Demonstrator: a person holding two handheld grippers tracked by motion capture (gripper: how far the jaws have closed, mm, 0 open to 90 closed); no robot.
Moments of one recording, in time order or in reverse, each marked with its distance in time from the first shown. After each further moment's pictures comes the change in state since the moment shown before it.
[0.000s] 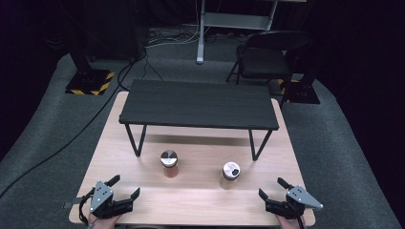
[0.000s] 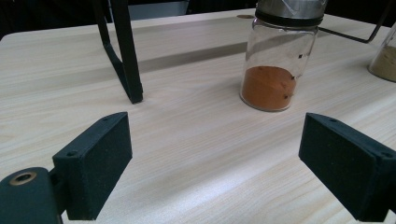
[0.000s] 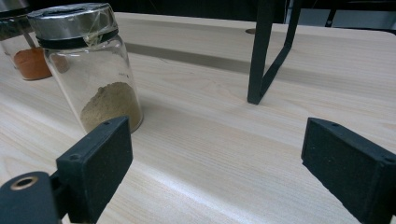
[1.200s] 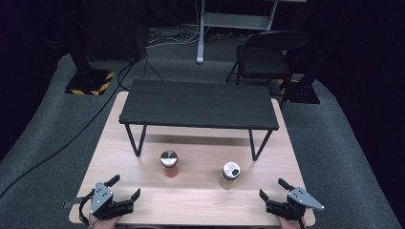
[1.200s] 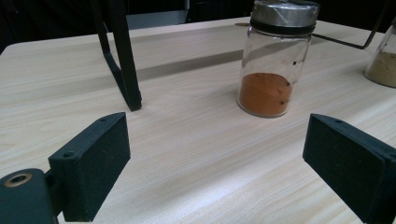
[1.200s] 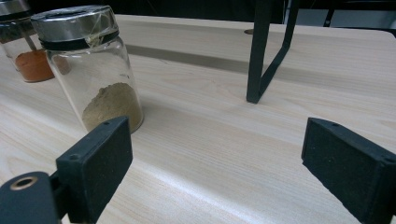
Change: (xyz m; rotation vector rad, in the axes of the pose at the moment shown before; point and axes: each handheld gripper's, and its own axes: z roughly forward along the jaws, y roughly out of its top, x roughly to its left) left arm -0.002 -0.006 -0.001 -0.035 -0.005 0.014; right arm 0.001 -0.002 -0.004 -0.007 -0.004 0.010
